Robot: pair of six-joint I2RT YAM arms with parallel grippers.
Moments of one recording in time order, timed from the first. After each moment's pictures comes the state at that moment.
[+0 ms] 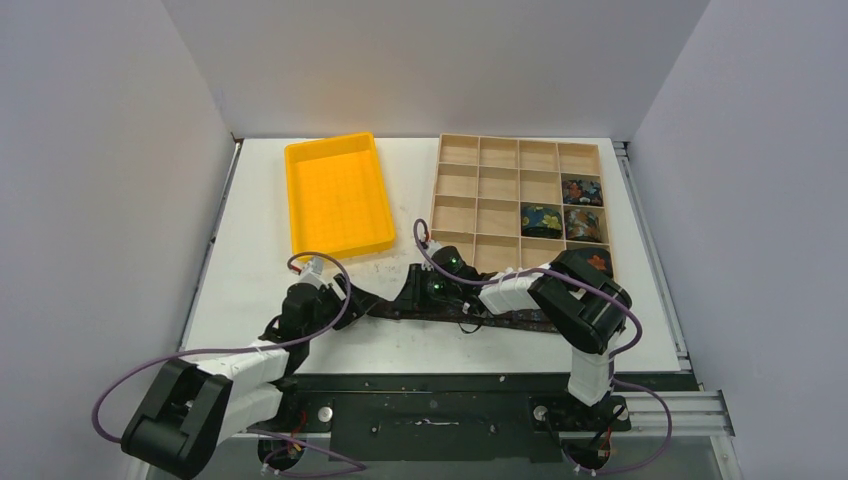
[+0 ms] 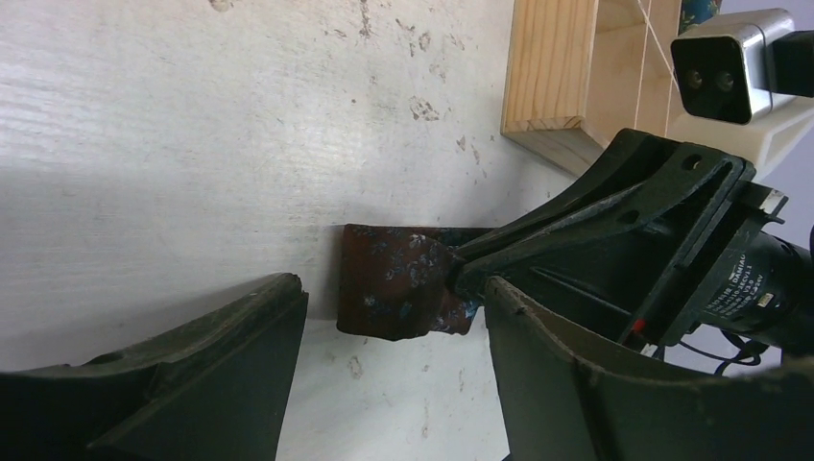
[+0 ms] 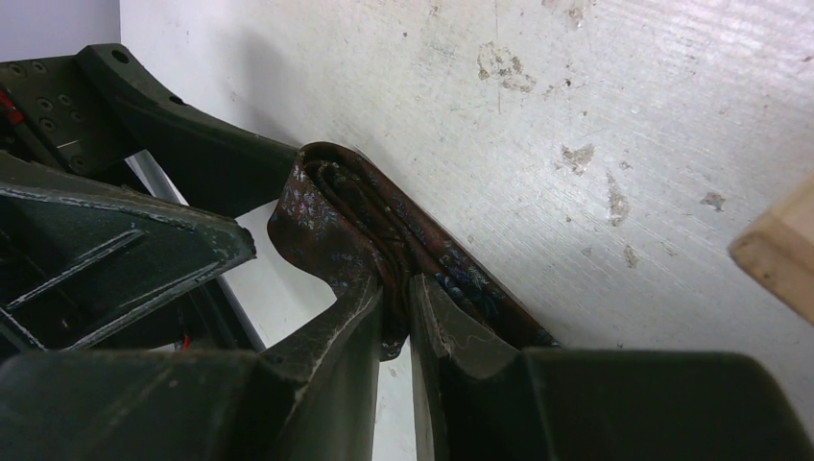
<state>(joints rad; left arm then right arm) -0.38 1.06 0.09 0.47 0.18 -0.94 0.82 1.86 0.82 0.42 -0.36 0.80</state>
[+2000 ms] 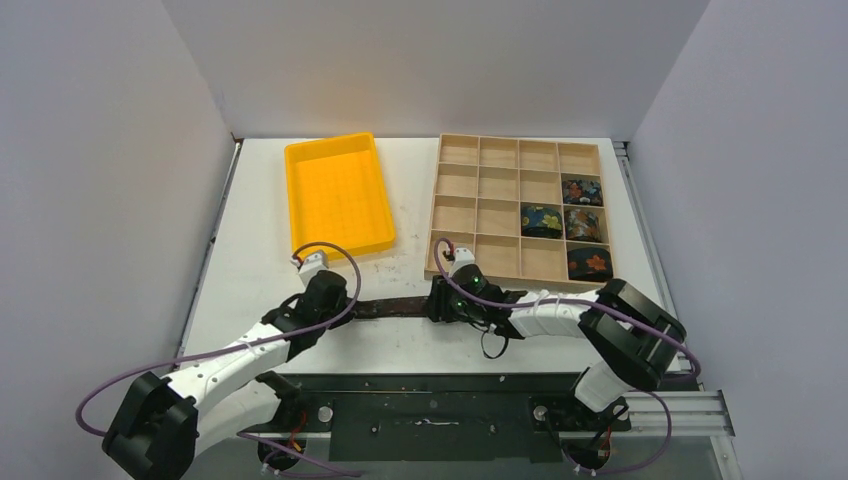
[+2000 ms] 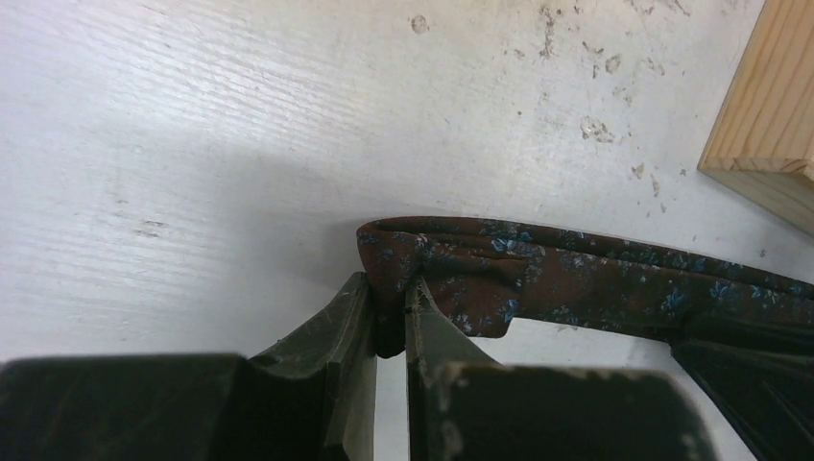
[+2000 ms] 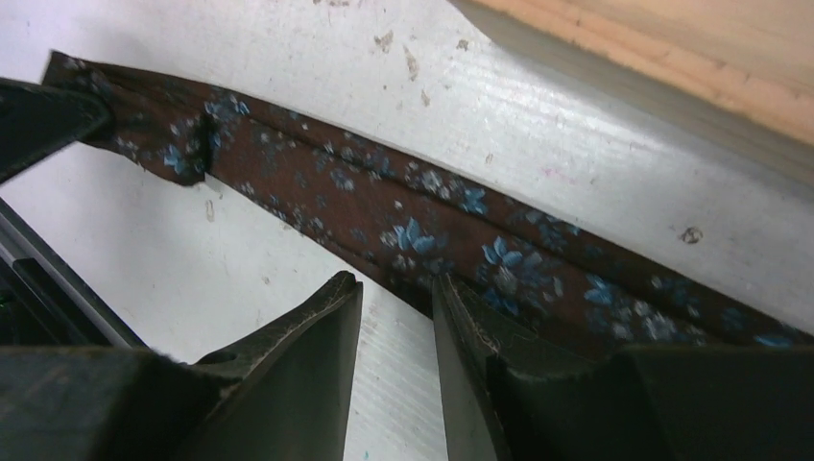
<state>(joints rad) -0.59 0.99 0.38 -0.24 -0.31 -0.88 0.86 1.57 0.60 0.28 -0.04 0.66</state>
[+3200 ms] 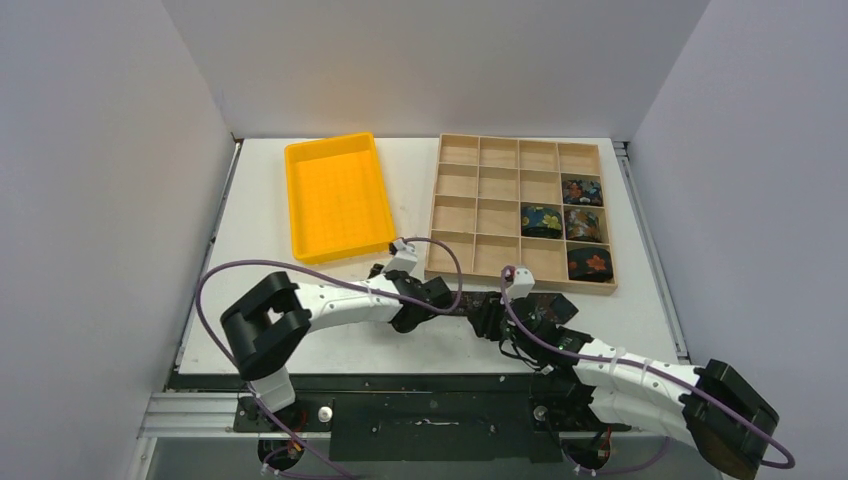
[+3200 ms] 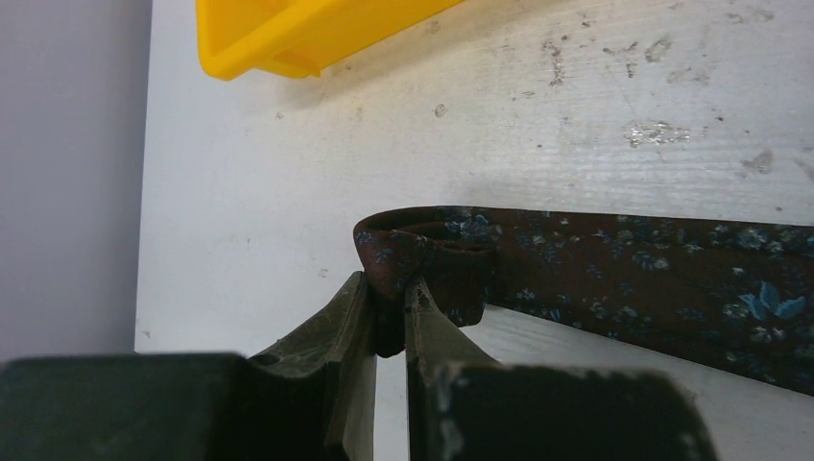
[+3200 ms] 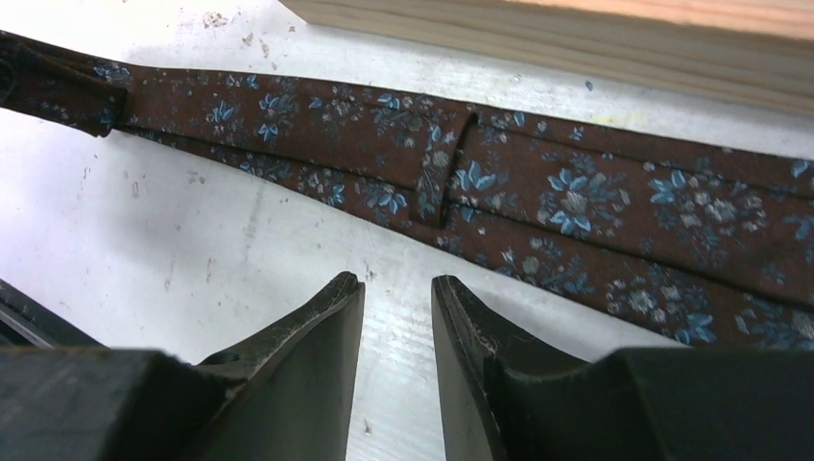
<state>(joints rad) -1.05 1.67 1.04 -0.94 -1.04 -0.90 0.86 0.99 0.25 0.16 0.22 0.67</state>
